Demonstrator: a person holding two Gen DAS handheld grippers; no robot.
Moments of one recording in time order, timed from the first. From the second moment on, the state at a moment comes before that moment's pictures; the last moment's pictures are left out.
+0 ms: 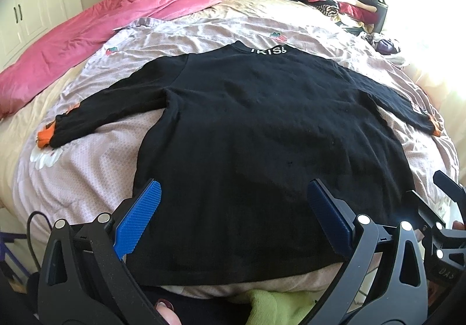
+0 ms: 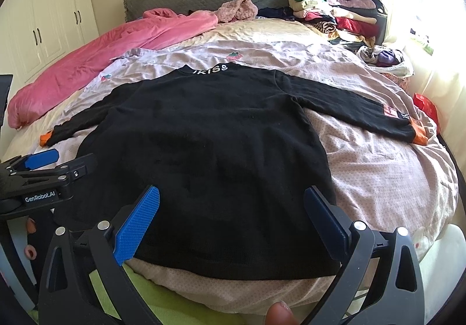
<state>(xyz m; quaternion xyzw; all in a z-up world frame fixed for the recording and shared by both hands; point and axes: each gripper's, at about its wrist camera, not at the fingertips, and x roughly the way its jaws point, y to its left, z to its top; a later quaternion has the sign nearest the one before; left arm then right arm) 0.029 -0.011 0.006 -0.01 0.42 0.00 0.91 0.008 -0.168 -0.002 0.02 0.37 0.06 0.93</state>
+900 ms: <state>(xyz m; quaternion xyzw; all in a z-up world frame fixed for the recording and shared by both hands) 0.106 -0.032 0.009 0.00 0.43 0.00 0.90 0.079 -0.230 0.013 0.05 0.34 -0.01 0.94</state>
